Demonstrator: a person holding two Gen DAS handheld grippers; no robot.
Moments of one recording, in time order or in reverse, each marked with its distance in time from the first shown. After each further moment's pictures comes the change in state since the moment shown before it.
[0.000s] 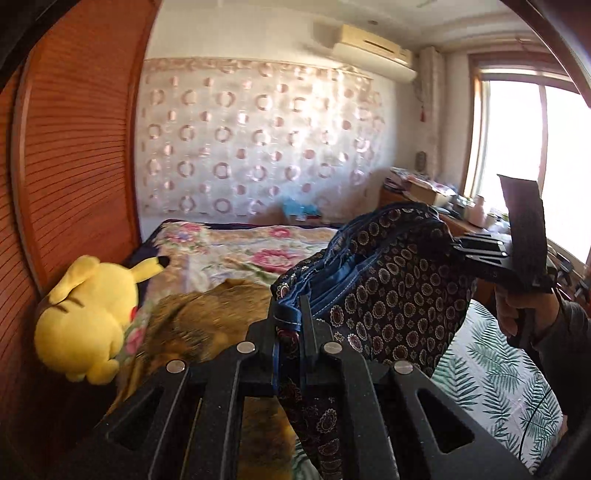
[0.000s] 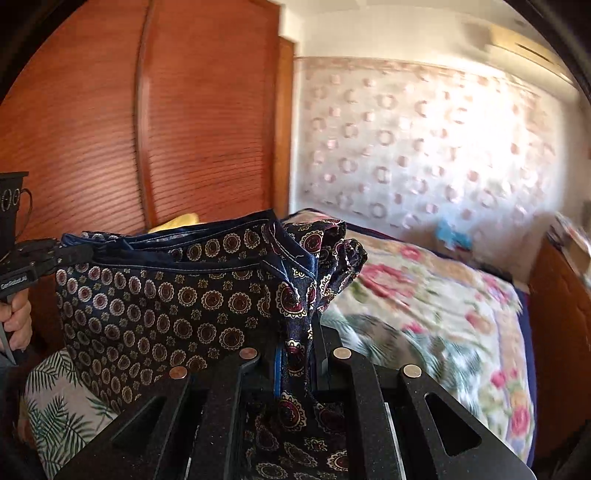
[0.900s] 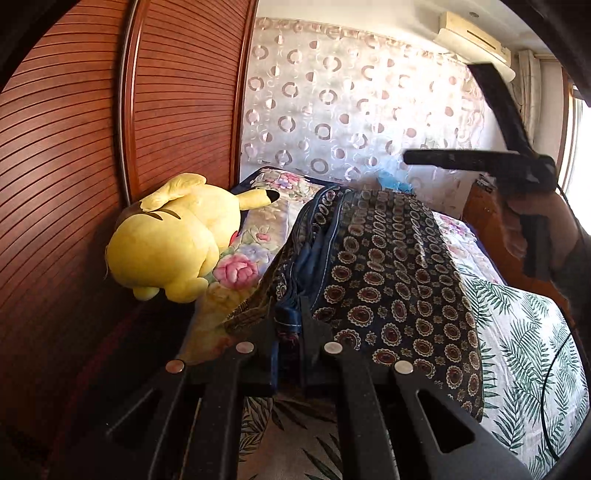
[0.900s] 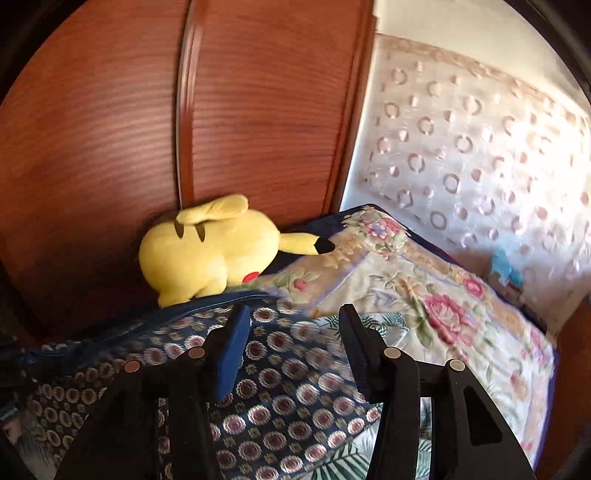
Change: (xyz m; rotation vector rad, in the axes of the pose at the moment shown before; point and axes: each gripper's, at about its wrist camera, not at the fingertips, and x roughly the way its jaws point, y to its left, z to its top) left arm 0.004 0.090 -0.088 -0.187 0.115 0.313; right arm 0.165 0.019 0.087 -0.109 0.095 0.119
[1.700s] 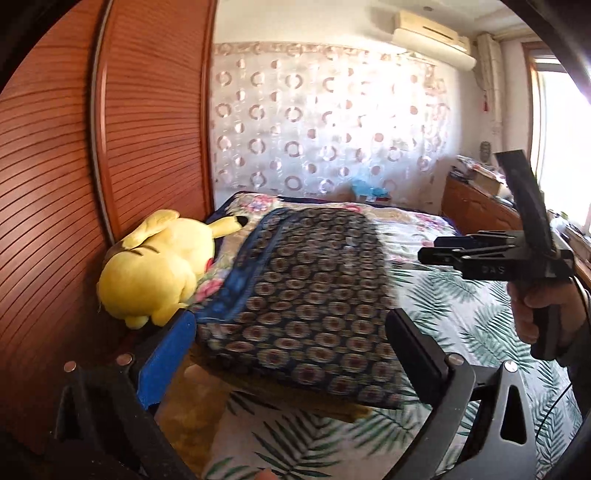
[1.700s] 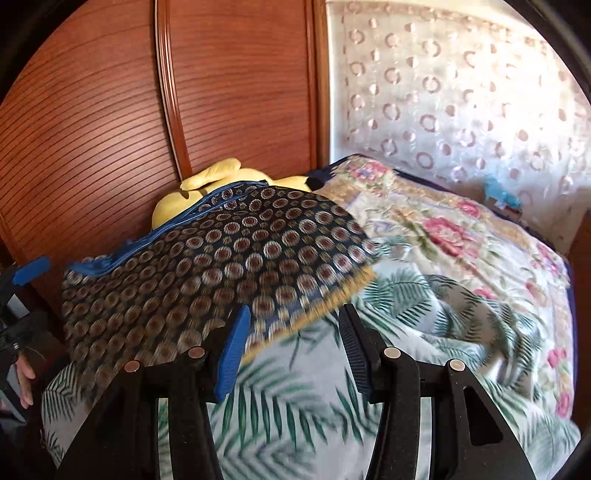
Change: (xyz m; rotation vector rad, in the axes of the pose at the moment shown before) left arm -0.046 -0.050 -0.002 0.137 -0.077 -0.064; right arm -0.084 0.014 -0.108 0.187 0.060 -0.014
